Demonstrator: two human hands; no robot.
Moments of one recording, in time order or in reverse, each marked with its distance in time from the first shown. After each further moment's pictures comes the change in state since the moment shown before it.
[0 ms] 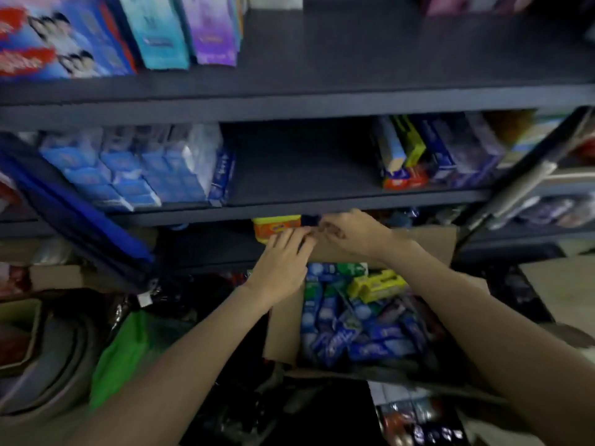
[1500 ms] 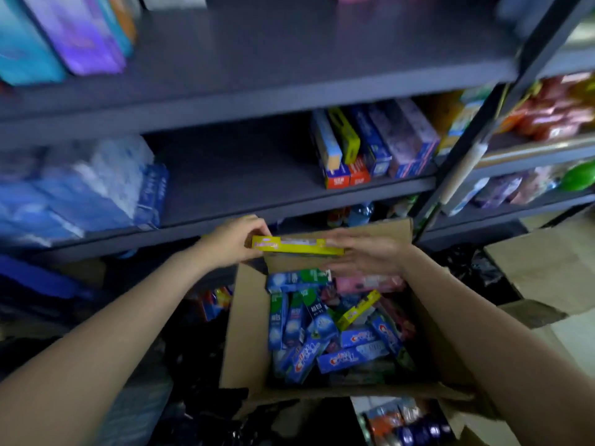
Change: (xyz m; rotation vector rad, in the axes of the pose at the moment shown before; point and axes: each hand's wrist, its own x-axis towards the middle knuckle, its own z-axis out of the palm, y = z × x) left_hand 0.089 -0.011 0.002 -0.570 -0.454 -0.150; right_hand -0.062 0.115 0.018 1.623 -0.160 0.396
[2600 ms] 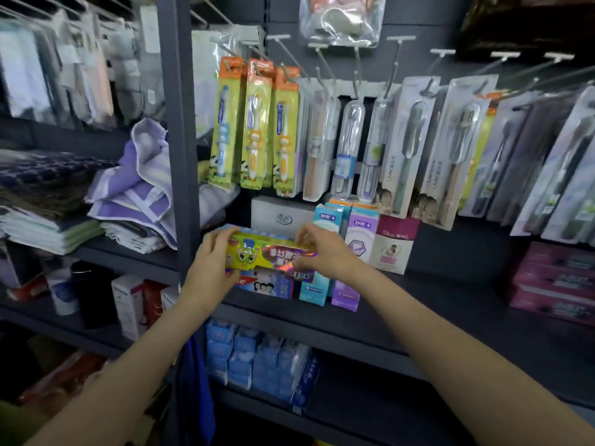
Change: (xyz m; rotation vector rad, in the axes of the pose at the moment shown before) left_hand -0.216 -0.080 -0.294 0.114 1.239 -0.316; right_hand 0.034 -0.278 0.408 -1.359 0.028 -0.964
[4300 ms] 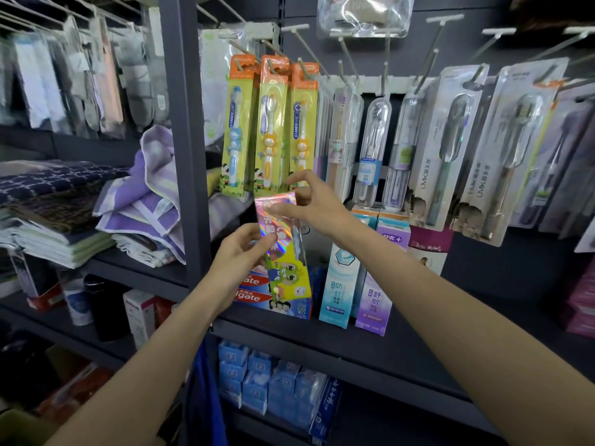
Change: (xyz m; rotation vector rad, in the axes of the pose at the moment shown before) left_hand 0.046 0.026 -0.001 -0.899 -0.083 -0.211; right_hand 0.080 -0.039 -0.017 0.482 0.053 -0.112
